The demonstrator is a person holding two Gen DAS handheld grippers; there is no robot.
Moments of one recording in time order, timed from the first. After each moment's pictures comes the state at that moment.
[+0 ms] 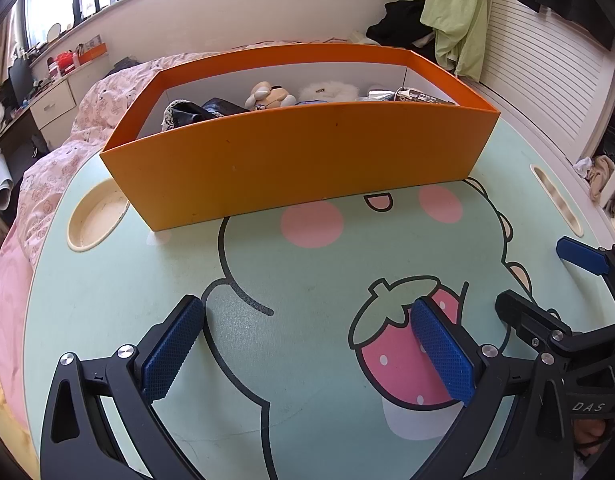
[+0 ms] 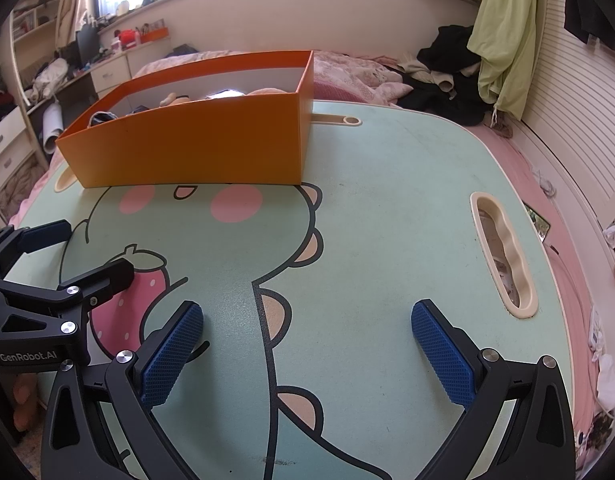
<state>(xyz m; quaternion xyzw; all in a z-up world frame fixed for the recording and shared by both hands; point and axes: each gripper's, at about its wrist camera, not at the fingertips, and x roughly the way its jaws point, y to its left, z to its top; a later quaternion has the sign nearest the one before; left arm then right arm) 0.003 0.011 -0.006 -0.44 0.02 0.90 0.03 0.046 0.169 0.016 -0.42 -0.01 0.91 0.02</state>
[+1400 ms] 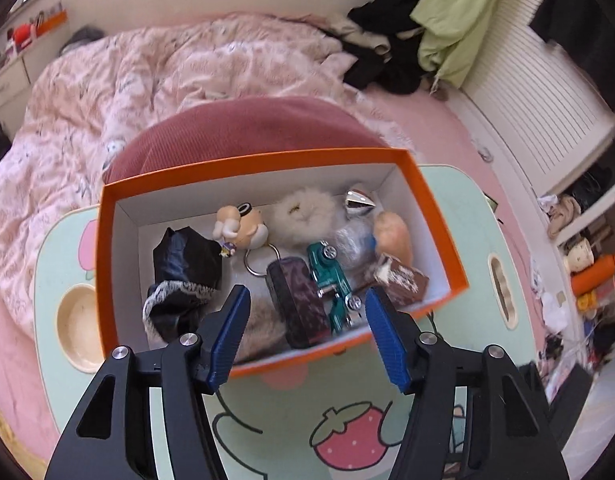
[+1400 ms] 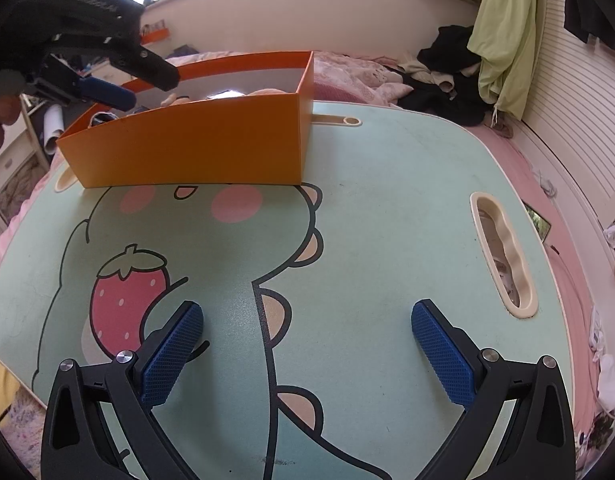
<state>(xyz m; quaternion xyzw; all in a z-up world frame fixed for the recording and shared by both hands) -0.114 0.025 0.072 -0.53 -0.02 0.84 0.16 0.048 0.170 0.016 -0.42 -0.01 0.91 0.03</state>
